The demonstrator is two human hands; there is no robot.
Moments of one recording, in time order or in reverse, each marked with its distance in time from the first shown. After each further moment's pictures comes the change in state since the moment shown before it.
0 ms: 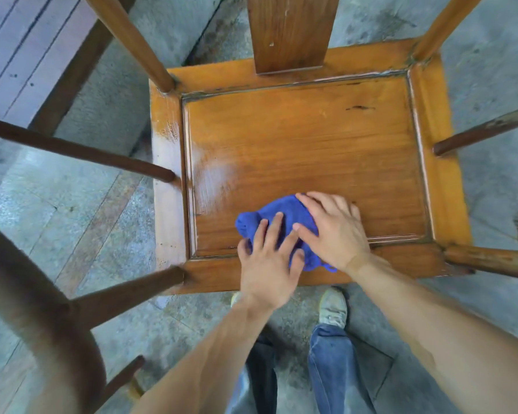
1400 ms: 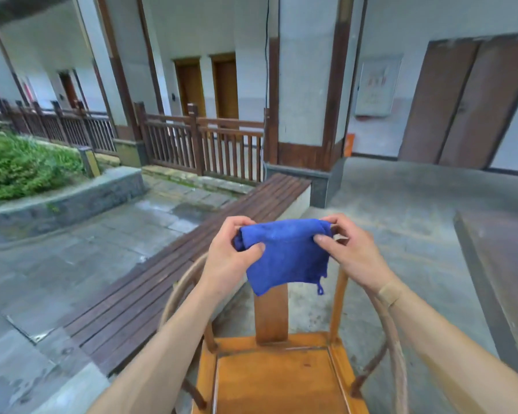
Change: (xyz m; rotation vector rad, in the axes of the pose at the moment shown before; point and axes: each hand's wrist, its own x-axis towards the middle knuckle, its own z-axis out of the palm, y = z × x) left_hand -0.164 0.166 -0.605 -0.970 0.721 0.506; right_hand -0.225 -0.198 -0.569 0.668 0.714 -0.411
